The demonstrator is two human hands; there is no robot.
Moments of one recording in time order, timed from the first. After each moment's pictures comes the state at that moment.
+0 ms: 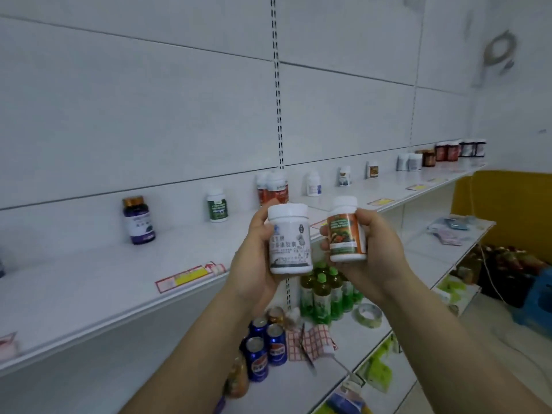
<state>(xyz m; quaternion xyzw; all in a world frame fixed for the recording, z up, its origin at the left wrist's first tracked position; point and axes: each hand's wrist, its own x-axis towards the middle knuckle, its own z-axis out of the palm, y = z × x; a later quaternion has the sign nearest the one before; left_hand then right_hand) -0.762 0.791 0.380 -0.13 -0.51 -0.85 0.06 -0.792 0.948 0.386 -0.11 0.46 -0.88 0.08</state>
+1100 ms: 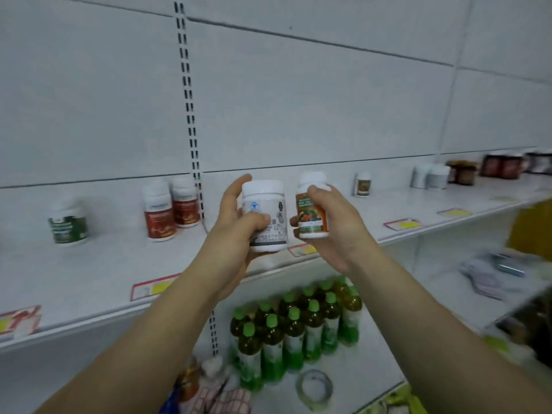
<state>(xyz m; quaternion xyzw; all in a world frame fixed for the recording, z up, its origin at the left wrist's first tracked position) -1.040 1.001 0.408 -0.03 -0.62 -0.75 0.24 -1.125 1.123 0.412 -0.26 0.49 -0.82 0.14</state>
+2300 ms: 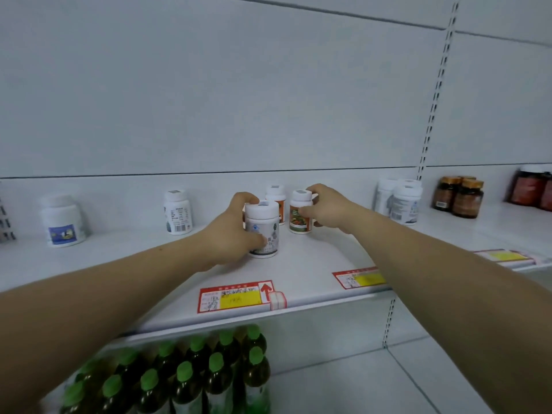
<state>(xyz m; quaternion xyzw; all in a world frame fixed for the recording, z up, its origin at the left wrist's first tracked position) -1.410 1.176 0.396 0.15 -0.88 -0.40 0.18 -1.598 1.293 0.404 -0.35 0.83 -0.43 0.07</state>
